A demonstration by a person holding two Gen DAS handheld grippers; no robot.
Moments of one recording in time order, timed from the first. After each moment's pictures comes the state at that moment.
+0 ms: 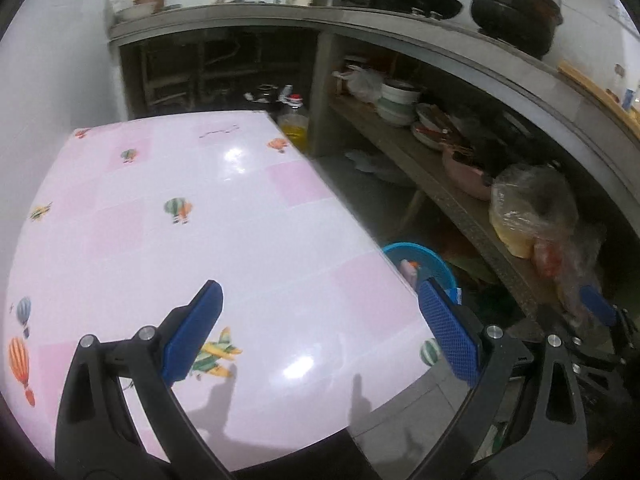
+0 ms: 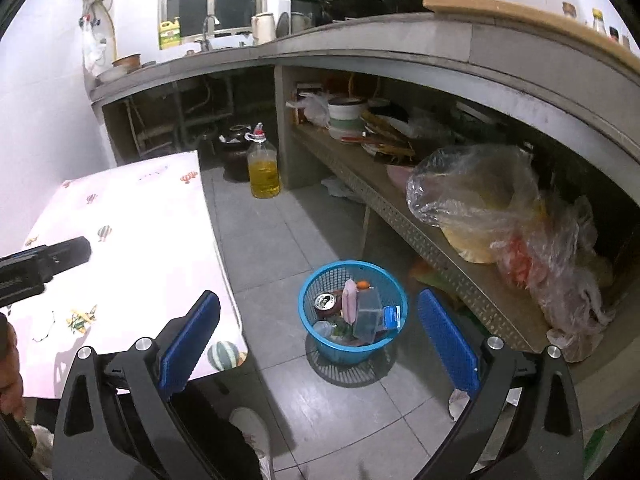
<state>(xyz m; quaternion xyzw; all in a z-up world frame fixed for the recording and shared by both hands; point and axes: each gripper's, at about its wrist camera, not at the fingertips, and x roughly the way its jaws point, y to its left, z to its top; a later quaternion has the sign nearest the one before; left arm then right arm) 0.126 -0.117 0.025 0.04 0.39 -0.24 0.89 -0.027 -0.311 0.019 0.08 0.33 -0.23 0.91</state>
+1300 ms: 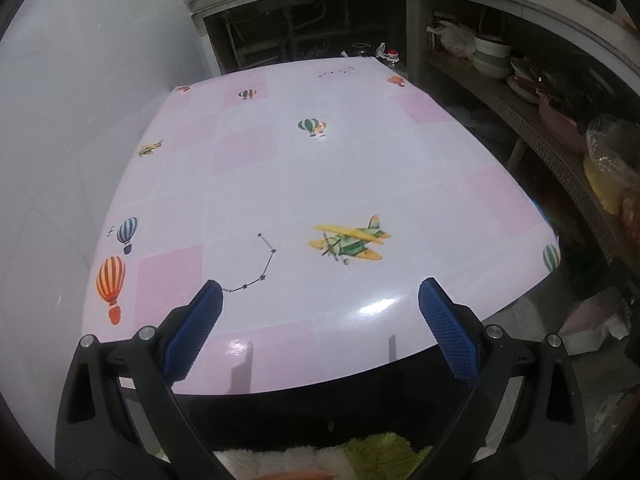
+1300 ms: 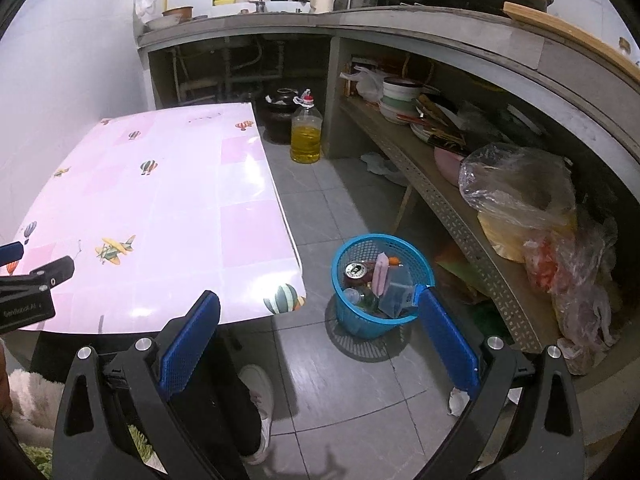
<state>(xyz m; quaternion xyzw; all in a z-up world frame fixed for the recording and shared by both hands) 0.084 -0.040 -0.002 0.12 0.44 -0.07 0.89 -0.022 -0.252 0.006 0.04 0.39 -0.16 0.90</state>
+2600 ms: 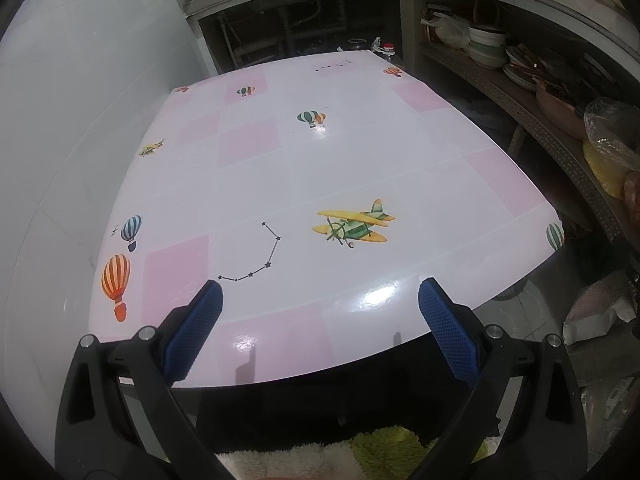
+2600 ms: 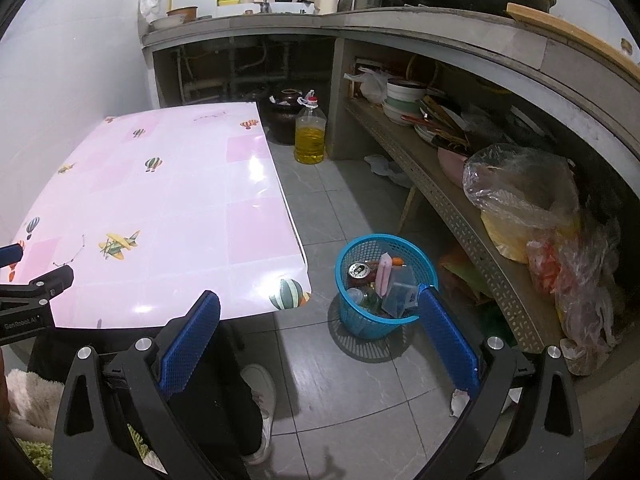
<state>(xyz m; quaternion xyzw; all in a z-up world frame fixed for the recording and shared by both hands) 0.077 -0.036 -0.005 0.14 0.44 -0.07 0.88 -0.026 -0.252 0.005 0.04 0.39 -0.16 0.91</state>
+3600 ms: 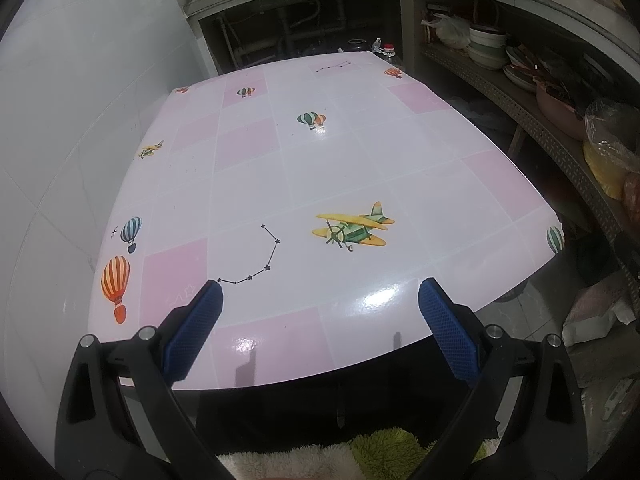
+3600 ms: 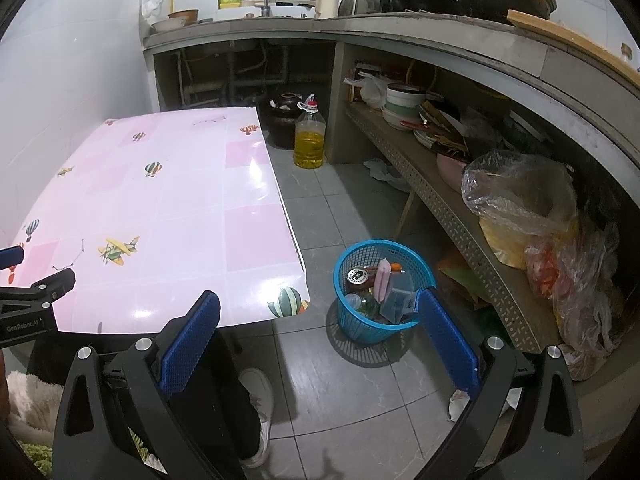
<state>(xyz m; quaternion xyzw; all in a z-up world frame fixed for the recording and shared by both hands) 0.080 -0.038 -0.004 0.14 0.44 -0.08 0.88 -0.022 -0.253 0.011 0.03 0.39 -0.16 0.91</state>
